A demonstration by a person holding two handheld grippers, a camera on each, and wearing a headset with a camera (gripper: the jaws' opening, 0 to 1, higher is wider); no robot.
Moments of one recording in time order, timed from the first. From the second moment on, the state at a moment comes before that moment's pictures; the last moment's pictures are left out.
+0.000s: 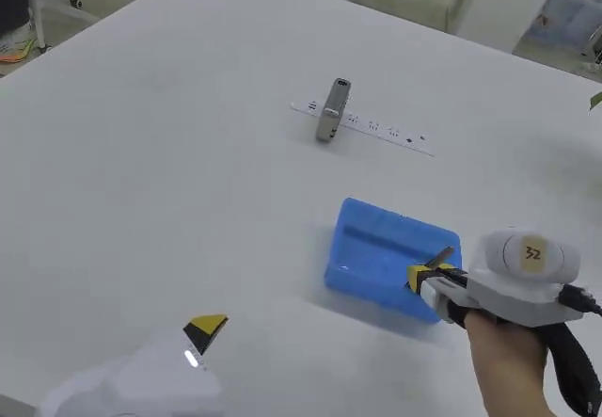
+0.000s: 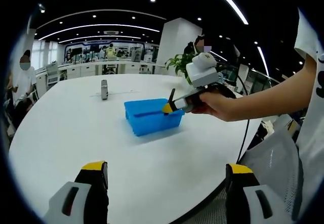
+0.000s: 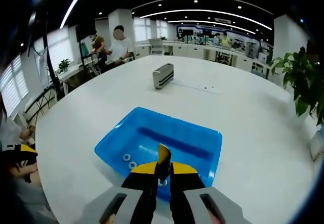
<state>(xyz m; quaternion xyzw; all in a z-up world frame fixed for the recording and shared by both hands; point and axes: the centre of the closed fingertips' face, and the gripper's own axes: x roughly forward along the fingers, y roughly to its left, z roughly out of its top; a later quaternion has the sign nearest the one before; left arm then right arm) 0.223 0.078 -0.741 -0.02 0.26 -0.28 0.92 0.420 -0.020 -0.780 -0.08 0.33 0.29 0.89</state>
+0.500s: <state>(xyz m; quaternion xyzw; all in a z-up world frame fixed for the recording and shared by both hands) 0.237 0.077 -0.724 0.01 0.24 -0.28 0.93 0.409 -0.027 -0.743 -0.05 0.30 0.29 0.91</state>
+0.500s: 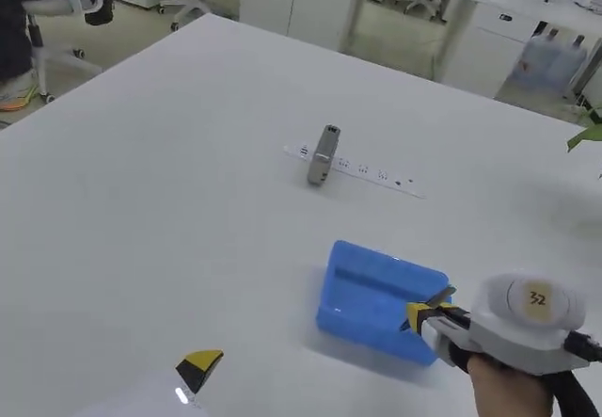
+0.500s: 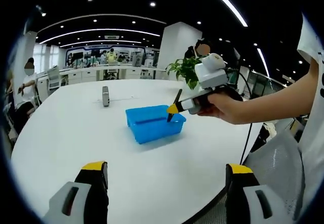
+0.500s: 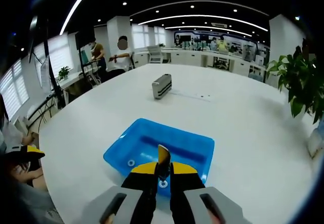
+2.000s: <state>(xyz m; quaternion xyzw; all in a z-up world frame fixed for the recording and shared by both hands) 0.248 -0.021 -0.665 0.13 0.19 -0.46 0.86 0.256 -0.003 -0.724 -0.12 0.28 0.40 0.87</state>
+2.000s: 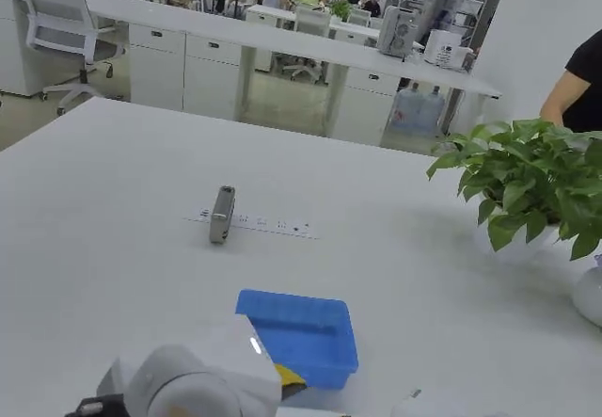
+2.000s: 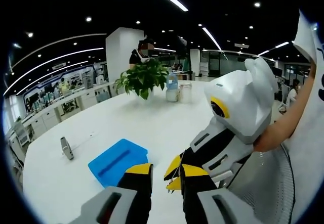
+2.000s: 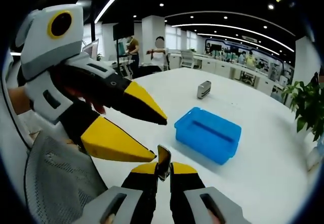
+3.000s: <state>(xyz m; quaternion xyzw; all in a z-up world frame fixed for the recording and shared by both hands) 0.244 -0.039 -0.725 0.25 0.17 -0.58 0.76 0.265 -0.030 -0.785 -0.24 0.32 0.38 0.83</state>
